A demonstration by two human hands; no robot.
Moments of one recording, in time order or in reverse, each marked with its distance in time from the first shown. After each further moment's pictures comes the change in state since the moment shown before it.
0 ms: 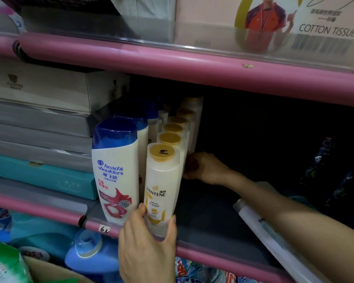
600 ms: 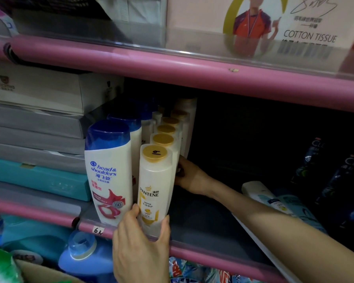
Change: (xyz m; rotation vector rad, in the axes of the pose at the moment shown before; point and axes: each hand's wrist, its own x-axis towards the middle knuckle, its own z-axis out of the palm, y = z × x) left_hand -0.001 0.003 0.001 -0.019 0.005 -0.042; right_hand -0.007 -0.011 0.035 0.345 -0.013 -0.086
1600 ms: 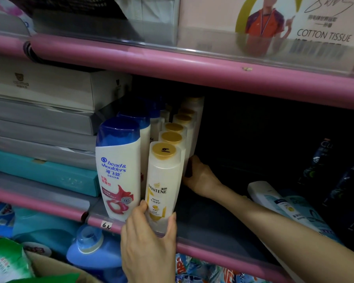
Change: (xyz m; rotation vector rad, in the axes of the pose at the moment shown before) left_hand 0.000 -0.007 0.002 0.025 0.012 0.064; right_hand -0.012 -0.004 -0.002 -0.186 0.160 0.136
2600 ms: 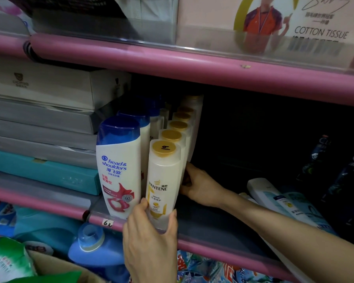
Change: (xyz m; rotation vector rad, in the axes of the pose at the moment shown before) left_hand -0.002 0.003 -0.002 -0.025 0.034 -0.021; right_hand -0.021 0.001 0.007 0.062 -0.123 -0.186
